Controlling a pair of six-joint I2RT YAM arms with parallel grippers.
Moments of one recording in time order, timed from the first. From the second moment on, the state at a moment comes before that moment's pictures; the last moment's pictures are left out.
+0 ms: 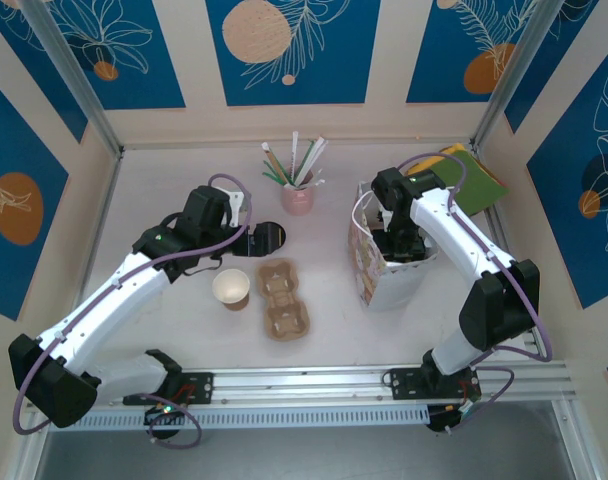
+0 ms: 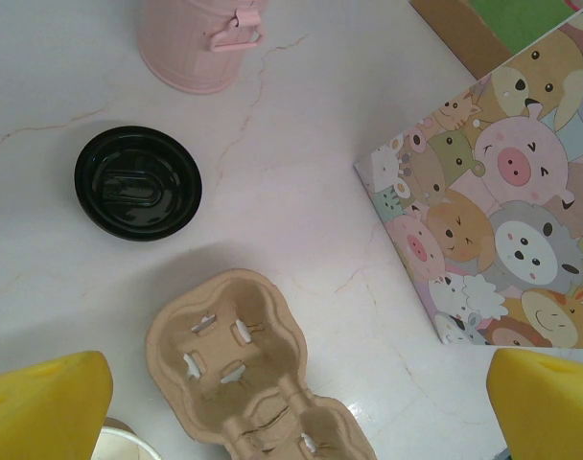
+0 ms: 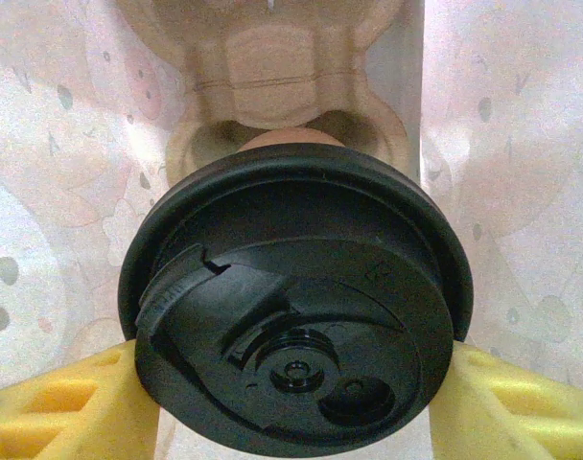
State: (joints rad) left arm -0.59 1.17 1.12 -0.69 0.14 -0.47; right arm 0.37 1.56 1.41 -1.49 -0.04 0.32
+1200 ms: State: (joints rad) left arm -0.59 1.17 1.12 -0.69 0.16 -0.48; right arm 0.37 1.56 1.38 -1.49 -0.05 0.32
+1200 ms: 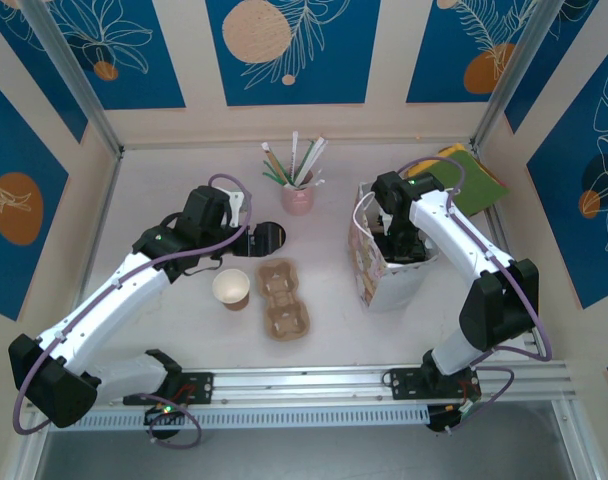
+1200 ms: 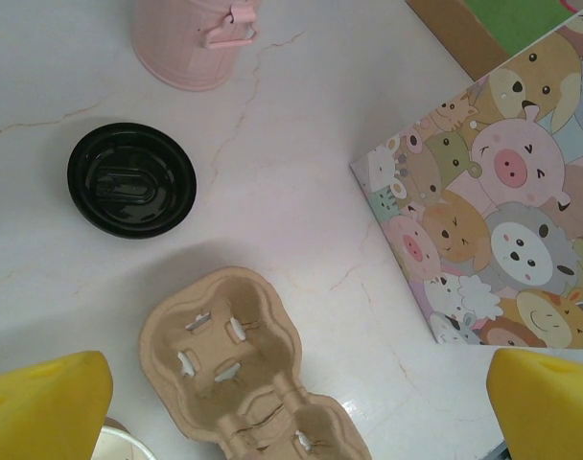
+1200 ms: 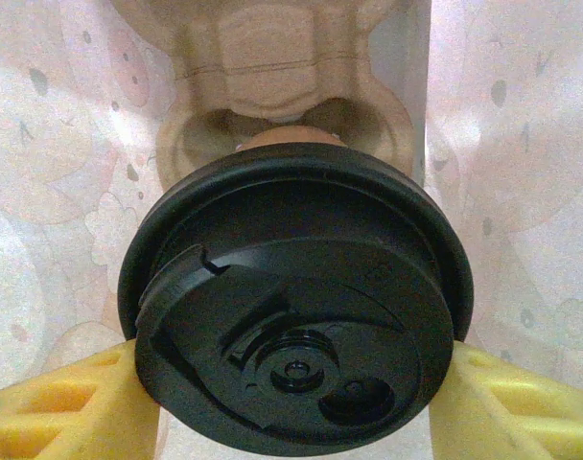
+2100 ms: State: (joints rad) left arm -0.59 1.17 1.12 -0.69 0.15 -0.48; right arm 0.37 1.56 1.38 -1.49 -0.05 0.32
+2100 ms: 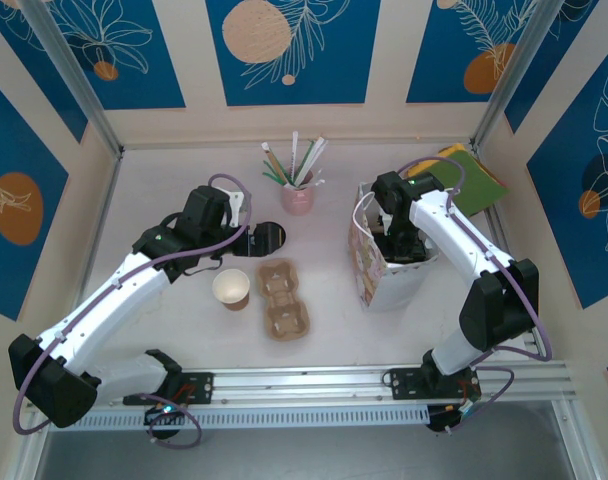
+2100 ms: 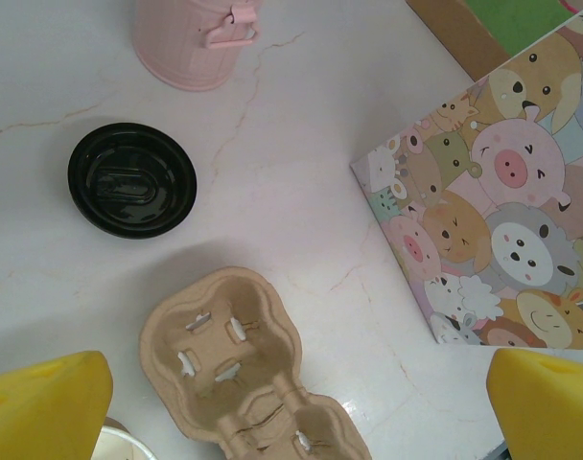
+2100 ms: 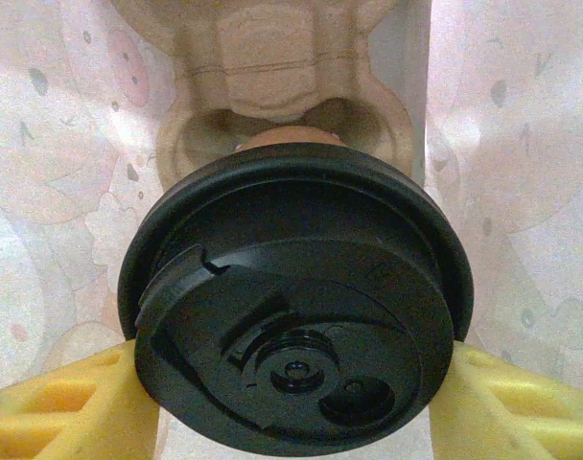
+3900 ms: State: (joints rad) left arm -0.59 1.17 1.12 -0.69 0.15 -0.48; right arm 0.36 1.56 1.33 -1.43 -0.05 0.32
